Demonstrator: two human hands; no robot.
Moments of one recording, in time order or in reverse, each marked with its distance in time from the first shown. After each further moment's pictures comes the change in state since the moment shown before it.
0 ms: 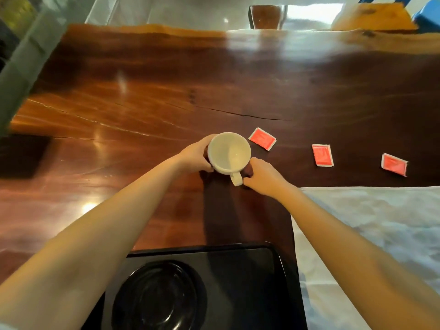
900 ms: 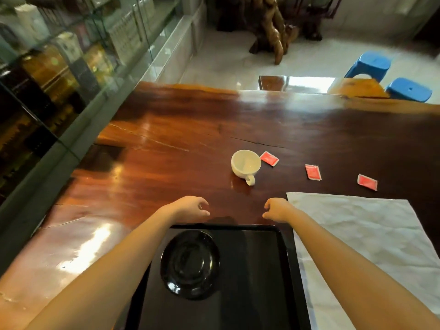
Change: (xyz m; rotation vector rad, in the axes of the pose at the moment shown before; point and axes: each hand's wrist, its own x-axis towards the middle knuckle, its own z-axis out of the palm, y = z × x) left_hand -0.216 -0.030 0.016 0.281 -0.112 -0.147; right_hand -0.134 -0.024 0.019 -0.178 -0.163 0.193
